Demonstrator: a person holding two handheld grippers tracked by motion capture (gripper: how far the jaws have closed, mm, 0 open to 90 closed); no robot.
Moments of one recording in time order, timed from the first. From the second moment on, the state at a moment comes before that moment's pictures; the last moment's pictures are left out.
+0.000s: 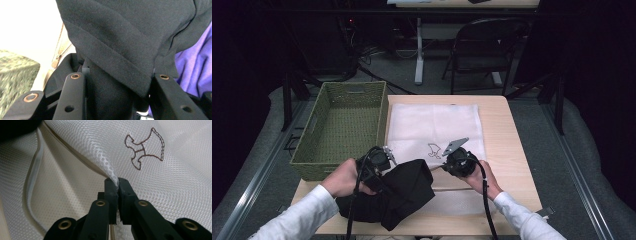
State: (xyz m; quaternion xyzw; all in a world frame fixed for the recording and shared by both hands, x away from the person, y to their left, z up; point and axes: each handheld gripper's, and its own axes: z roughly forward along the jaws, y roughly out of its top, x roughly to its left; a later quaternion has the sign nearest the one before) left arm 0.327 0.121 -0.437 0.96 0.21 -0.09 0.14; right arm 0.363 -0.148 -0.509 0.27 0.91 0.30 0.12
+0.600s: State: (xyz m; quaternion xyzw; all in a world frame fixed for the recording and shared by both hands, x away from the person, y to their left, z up) left arm 0.345 0.087 -0.493 0.96 0.21 -0.11 0.12; right arm 0.361 -0.149 -0.498 0.27 0.90 0.32 0.12
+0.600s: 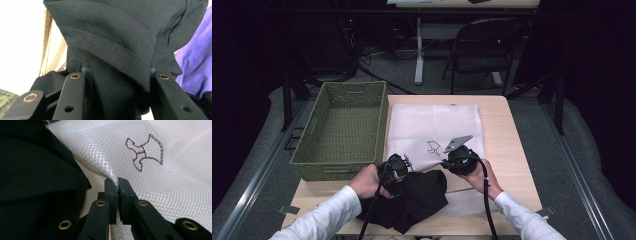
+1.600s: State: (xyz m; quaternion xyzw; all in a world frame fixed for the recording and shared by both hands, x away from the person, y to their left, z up) left arm 0.336 0.098 -0.510 0.94 0.25 -0.08 0.19; right arm 0.355 -0.145 -0.486 0.26 0.89 0.34 0.12
